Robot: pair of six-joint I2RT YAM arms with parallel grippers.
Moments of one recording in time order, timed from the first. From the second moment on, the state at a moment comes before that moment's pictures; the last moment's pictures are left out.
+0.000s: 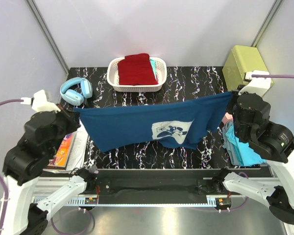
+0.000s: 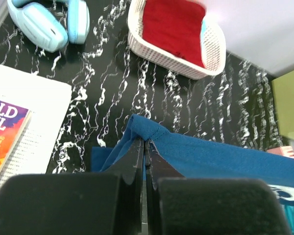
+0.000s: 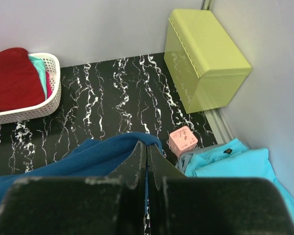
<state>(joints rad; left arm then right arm) -0.49 0.72 1.42 -1.10 -0.46 -0.64 0.73 0.91 1.55 -0.91 0.93 0.22</state>
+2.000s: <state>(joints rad) -0.29 1.55 1.40 -0.75 -0.51 -0.50 0.40 1.71 1.43 -0.55 0.63 0.50</state>
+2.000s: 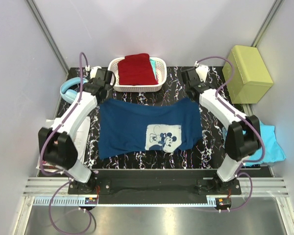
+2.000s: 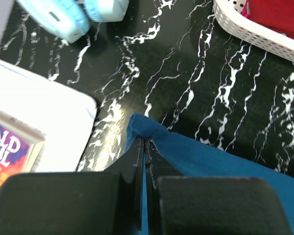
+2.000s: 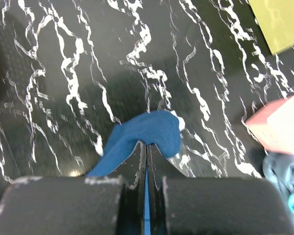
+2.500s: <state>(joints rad) -0.23 1.98 1.75 -0.73 -0.45 -0.49 0.35 2.08 1.80 -0.51 0.57 0.48</state>
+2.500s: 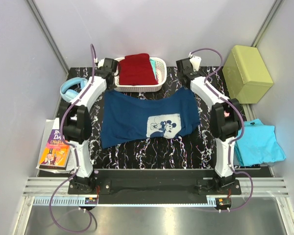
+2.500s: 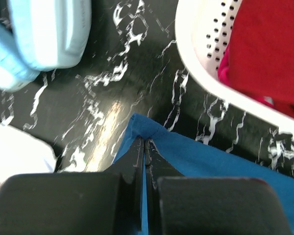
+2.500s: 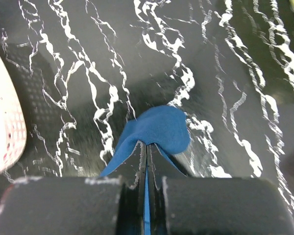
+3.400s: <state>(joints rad) -0.25 2.05 1.98 -0.78 -0.46 -0.45 0.27 2.21 2.03 -0.52 0.40 0.43</state>
